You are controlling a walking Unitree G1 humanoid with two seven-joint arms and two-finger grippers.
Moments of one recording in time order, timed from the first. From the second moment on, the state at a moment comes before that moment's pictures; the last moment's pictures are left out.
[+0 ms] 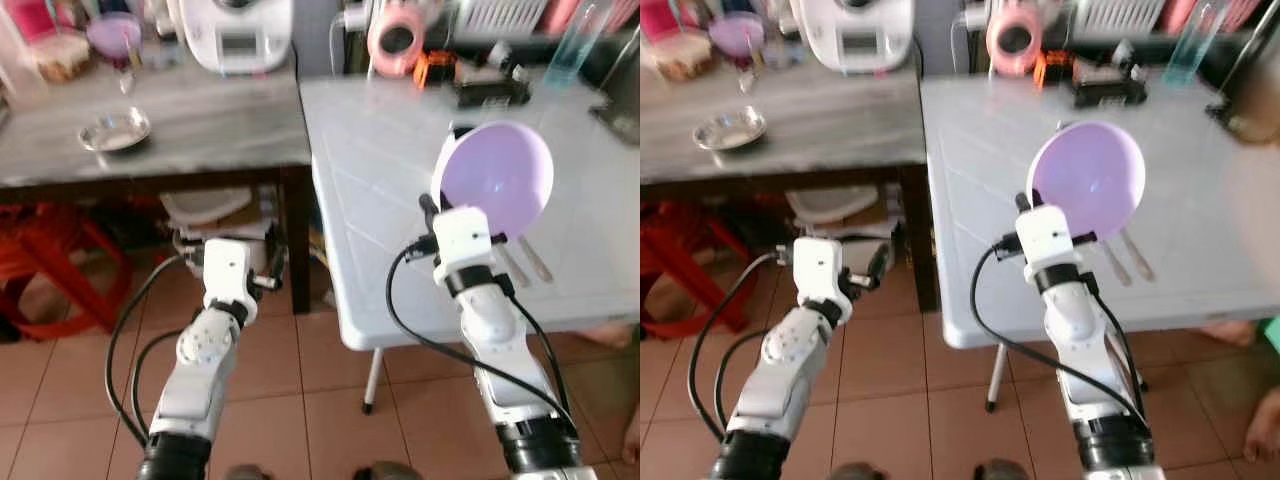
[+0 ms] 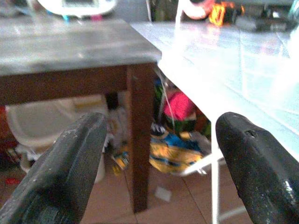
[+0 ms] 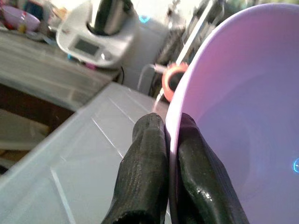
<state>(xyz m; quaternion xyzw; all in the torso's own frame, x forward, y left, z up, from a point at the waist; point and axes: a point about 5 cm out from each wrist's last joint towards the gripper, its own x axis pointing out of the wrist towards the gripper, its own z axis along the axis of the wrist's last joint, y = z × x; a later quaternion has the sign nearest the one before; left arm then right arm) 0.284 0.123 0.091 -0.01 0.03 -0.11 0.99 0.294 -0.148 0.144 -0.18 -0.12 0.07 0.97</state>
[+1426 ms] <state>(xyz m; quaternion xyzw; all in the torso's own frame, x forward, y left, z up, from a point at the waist) 0.267 0.173 0.094 0.01 0.00 0.02 1.00 0.266 -0.165 0.119 -0.09 -0.06 0.02 0.99</state>
